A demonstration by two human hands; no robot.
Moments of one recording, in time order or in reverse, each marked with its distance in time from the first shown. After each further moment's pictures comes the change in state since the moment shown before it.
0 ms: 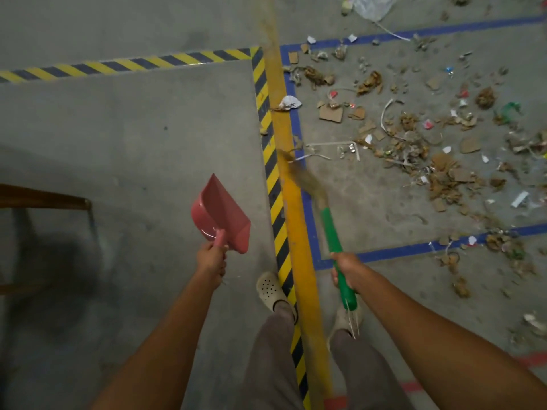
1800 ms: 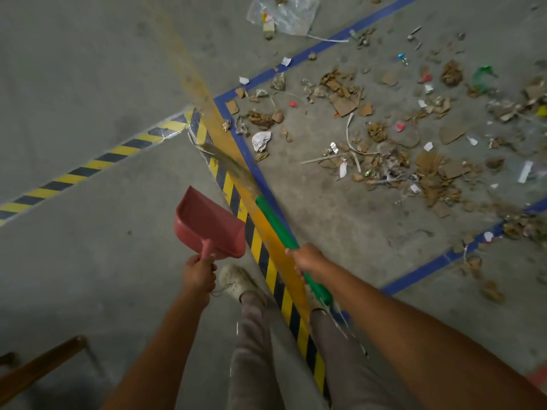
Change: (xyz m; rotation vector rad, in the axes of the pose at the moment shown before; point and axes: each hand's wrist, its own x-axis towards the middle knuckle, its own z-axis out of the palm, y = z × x) left_hand 0.123 0.290 0.204 0.297 -0.071 0.127; right_hand 0.087 -0.318 -0.021 -0.203 -0.120 -0.153
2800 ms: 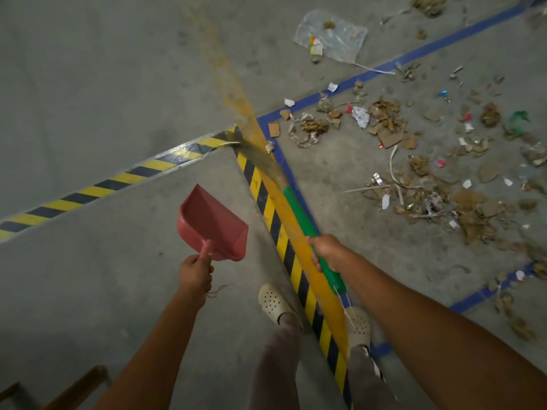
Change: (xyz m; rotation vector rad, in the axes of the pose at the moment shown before) left_hand 0.170 0.121 -0.177 -0.032 -0.013 -0.013; right_hand 0.046 -0.232 0.101 0.246 0.094 0.075
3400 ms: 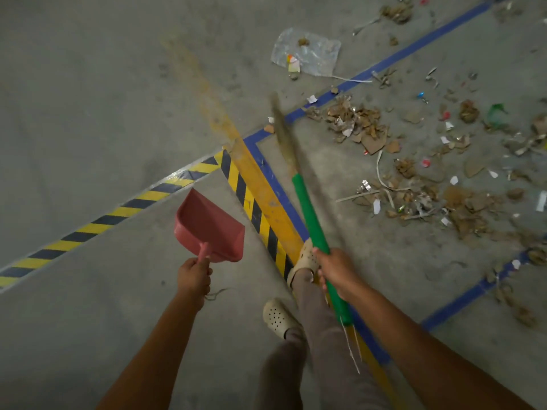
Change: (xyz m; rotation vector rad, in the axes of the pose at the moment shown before) left_hand 0.008 0.078 0.026 0.082 -0.055 0.022; right_hand -0.040 -0.007 -0.039 0.145 0.151 -0.149
